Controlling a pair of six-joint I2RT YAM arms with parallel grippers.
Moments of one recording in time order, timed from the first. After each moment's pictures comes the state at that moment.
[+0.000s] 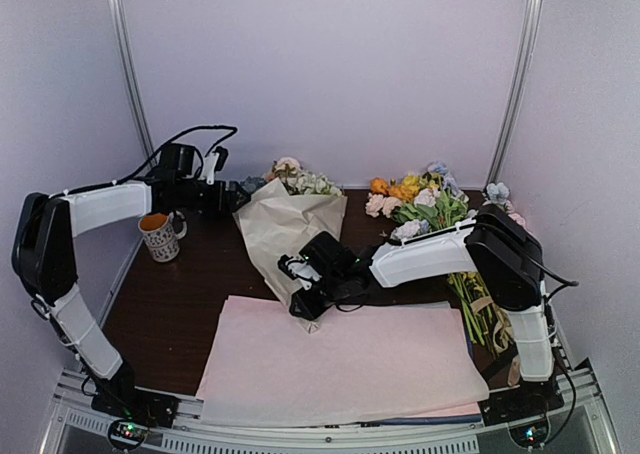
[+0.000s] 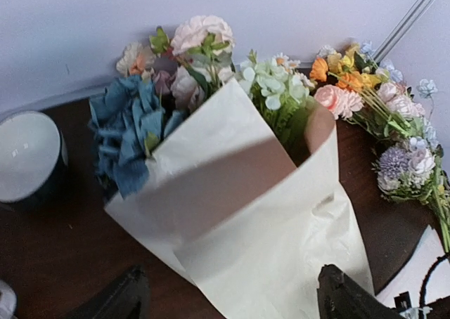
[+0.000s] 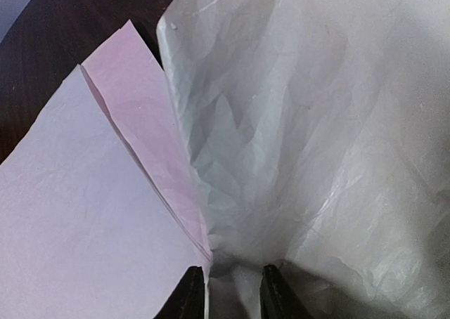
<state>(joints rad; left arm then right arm) -0.29 1.72 1.29 -0.16 0.33 -0.12 0.99 2.16 1.45 -0.20 -0.18 0.24</state>
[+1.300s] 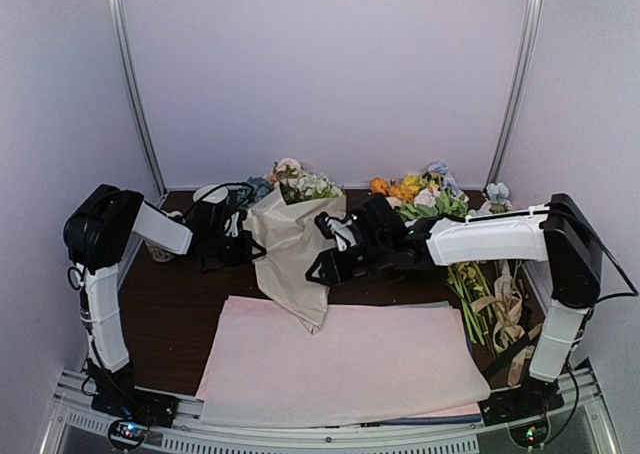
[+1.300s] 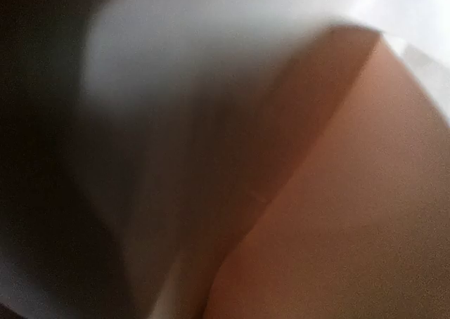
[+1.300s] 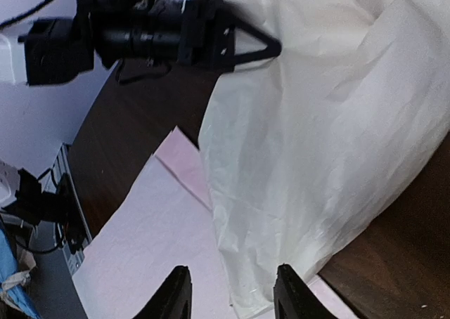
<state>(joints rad) -0.34 2.06 1.06 0.29 0.50 -0.55 0.89 1.84 1.25 -0.12 -0.32 0.46</state>
